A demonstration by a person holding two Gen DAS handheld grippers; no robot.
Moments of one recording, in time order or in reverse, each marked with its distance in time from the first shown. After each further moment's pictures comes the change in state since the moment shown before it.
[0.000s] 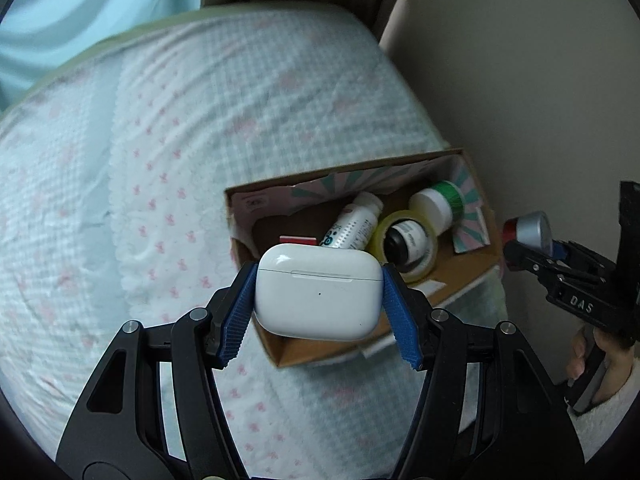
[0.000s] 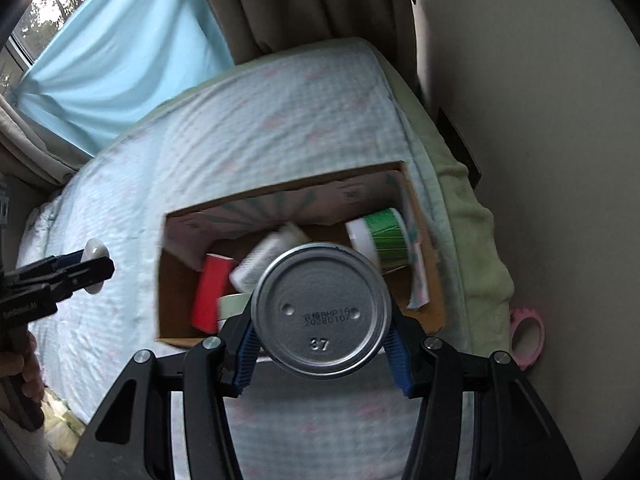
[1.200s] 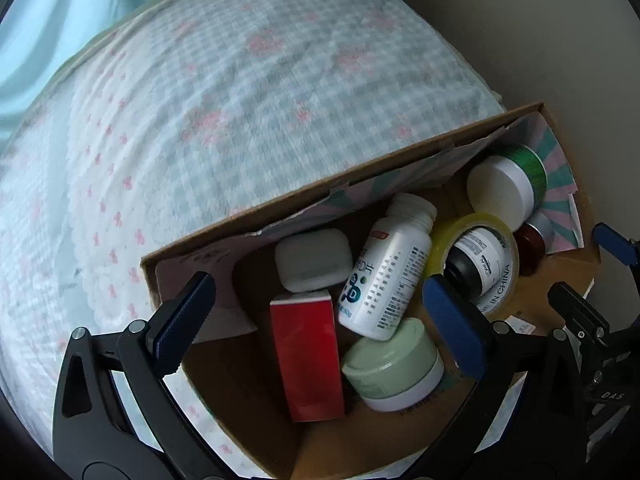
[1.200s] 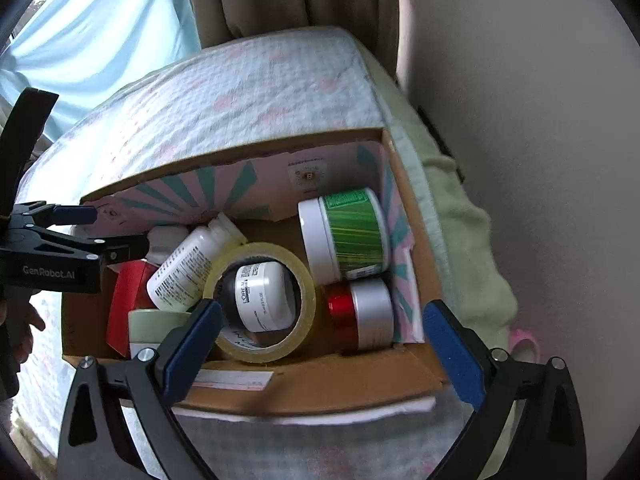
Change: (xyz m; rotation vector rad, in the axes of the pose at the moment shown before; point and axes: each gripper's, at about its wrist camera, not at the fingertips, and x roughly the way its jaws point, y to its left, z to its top) left arm 0.126 -0.022 0.037 0.163 0.105 0.138; right arm 0.065 -0.007 -0.016 -0.037 -0.073 -0.134
